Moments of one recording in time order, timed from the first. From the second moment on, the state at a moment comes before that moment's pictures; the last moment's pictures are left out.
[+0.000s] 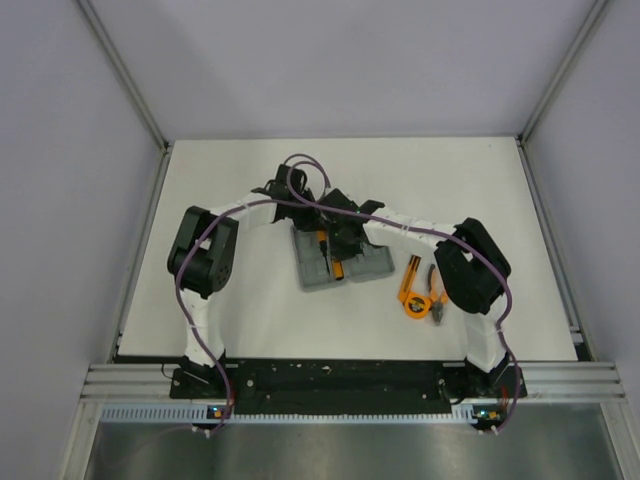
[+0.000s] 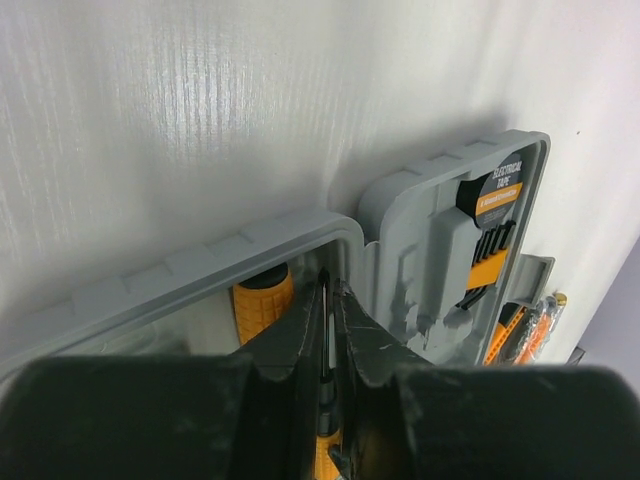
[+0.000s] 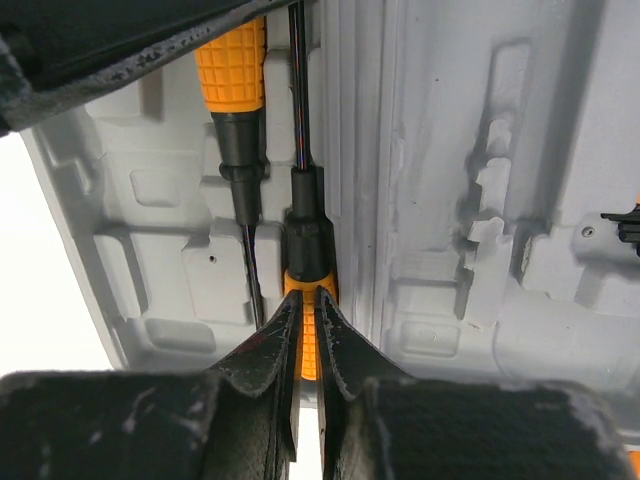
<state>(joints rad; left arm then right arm) -0.39 2.03 1.37 -0.24 0.35 -0.78 0.80 1.98 1.47 -0.62 0.10 0.63</state>
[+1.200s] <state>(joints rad) -0.47 2.12 1.59 -0.54 0.13 -0.78 0.80 1.97 1.43 -0.55 0.06 0.68</state>
